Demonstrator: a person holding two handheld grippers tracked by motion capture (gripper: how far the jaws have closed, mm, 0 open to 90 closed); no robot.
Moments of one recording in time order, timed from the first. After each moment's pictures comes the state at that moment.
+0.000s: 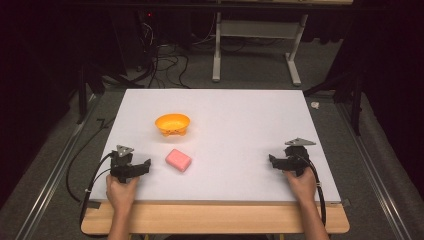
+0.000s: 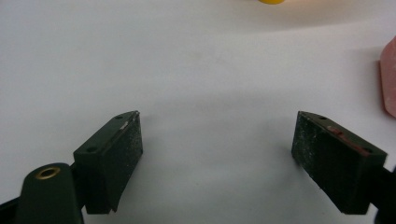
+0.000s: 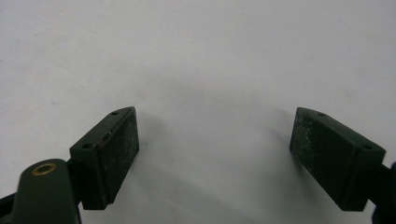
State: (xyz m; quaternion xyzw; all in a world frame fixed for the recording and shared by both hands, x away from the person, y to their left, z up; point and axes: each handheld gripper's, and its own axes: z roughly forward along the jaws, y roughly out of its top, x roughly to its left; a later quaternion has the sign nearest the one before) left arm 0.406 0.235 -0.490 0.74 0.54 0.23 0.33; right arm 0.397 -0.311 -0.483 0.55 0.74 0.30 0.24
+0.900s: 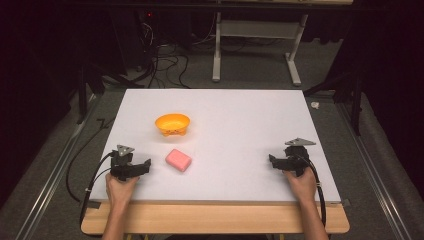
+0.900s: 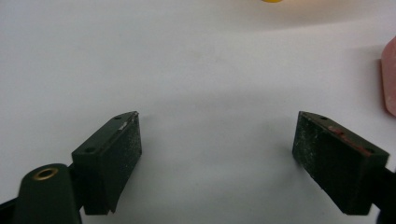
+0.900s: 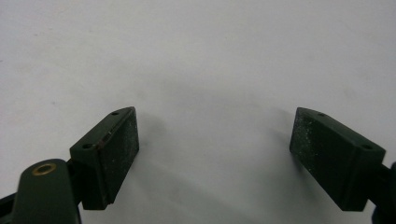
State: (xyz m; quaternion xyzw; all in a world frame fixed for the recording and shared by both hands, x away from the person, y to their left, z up) left arm 0.407 0.234 -0.489 0.74 0.54 0.23 0.33; right arm 0.397 -0.311 -0.483 0.55 0.74 0.30 0.24
